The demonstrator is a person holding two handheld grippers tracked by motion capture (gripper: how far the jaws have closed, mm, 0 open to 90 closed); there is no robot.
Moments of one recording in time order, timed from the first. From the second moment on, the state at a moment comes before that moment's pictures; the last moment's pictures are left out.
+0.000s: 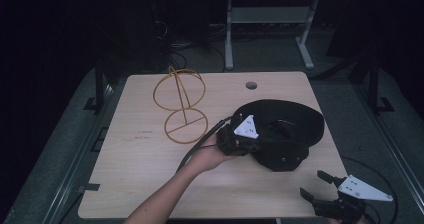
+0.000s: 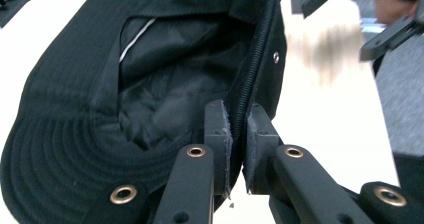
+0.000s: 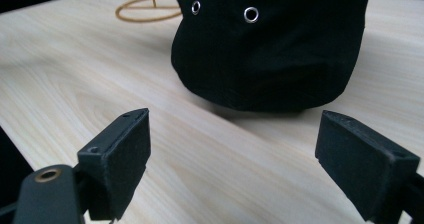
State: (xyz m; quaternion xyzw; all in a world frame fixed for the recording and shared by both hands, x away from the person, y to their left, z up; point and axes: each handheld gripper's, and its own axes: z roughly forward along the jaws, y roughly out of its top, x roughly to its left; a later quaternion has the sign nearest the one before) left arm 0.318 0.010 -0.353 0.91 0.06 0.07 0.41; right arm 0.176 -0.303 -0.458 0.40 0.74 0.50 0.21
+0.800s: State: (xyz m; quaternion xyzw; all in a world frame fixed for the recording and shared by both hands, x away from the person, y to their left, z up) left arm 0.325 0.036 -0.331 0.84 0.12 -0.04 0.53; right arm 0.207 -0.274 -0.442 0.40 0.68 0.58 0.19
